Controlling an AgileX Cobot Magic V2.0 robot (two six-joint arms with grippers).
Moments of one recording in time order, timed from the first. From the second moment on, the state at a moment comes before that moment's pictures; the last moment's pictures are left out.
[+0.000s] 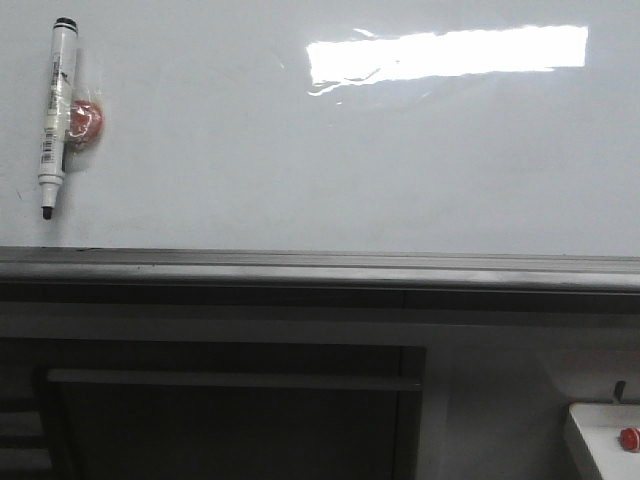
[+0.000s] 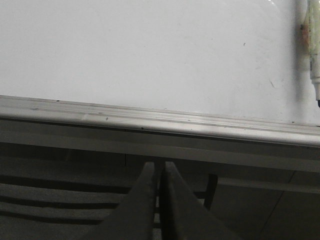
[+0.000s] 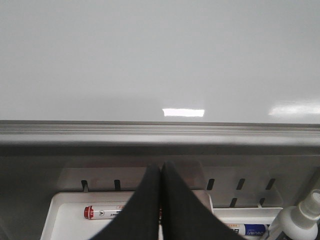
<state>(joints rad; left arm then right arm) -0.02 0.00 0.00 -0.01 0.33 -0.06 -0.10 -0.01 0.01 -0.11 0.33 0.03</state>
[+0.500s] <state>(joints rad) -0.02 0.00 0.00 -0.01 0.33 -0.06 -0.12 -0.01 0.01 -0.11 0.33 0.03</state>
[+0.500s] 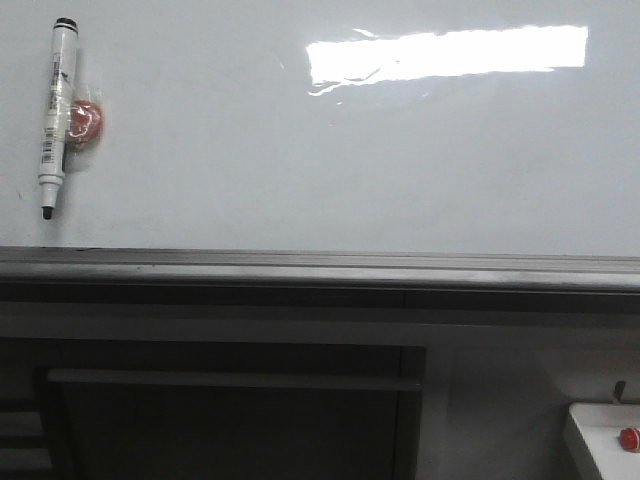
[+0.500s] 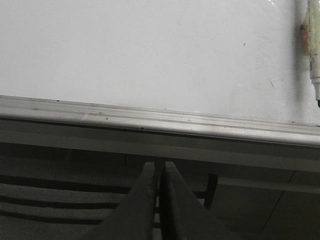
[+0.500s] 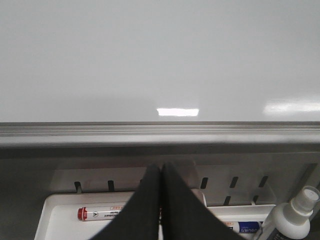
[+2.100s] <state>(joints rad) -0.02 0.00 0.00 -0.02 0.05 -0.06 -0.12 -0.01 0.01 -0.05 0.00 0.03</state>
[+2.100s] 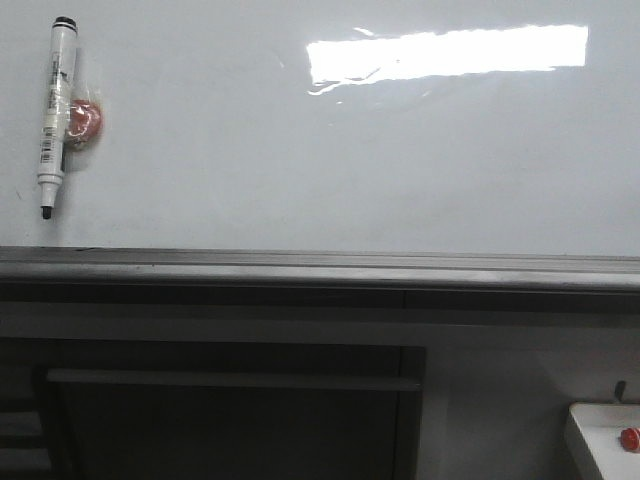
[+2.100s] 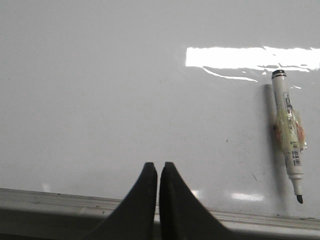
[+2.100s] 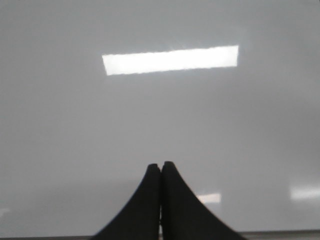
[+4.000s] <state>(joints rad) -0.54 0.91 -0.21 -0.16 -0.47 -0.06 -0.07 0.32 -0.23 0.16 0.29 0.03</state>
